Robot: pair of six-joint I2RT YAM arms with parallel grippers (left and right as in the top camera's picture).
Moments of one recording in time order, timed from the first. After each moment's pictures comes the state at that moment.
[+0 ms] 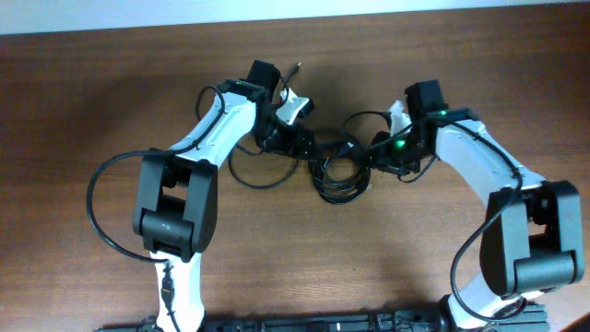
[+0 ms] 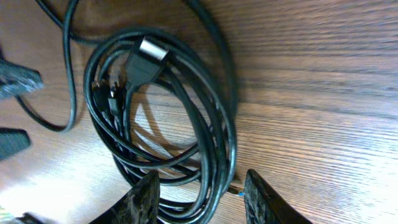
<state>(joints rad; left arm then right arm) -0.36 2.16 1.63 -0.92 0.61 0.11 0.12 1.78 1.13 -0.73 -0.46 0.30</state>
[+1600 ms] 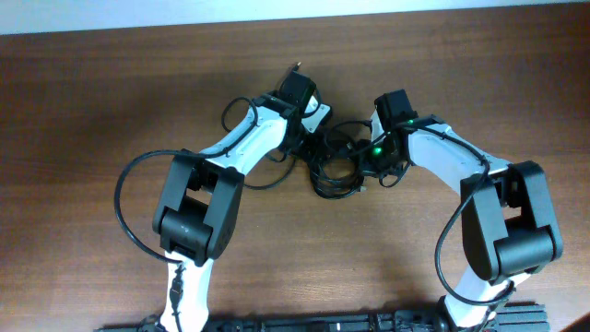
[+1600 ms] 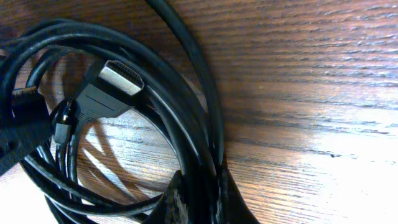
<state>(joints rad) -0.50 2.18 1.58 -0.72 0.29 0.01 0.22 1.88 1.10 -0.60 -0.32 0.37</state>
